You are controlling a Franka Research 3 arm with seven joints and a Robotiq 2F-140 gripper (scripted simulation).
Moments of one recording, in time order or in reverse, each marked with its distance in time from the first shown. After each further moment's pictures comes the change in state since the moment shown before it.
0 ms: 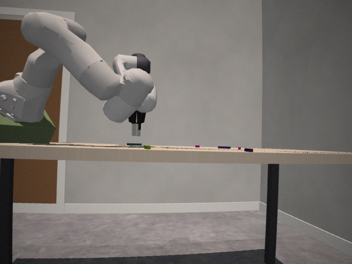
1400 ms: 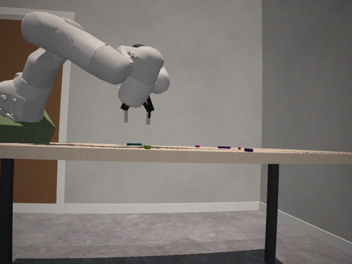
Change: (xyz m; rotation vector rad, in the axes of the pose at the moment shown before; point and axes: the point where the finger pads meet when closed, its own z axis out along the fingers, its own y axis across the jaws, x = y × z) arm 0.000 0.000 -0.044 -0.039 -0.042 -0.006
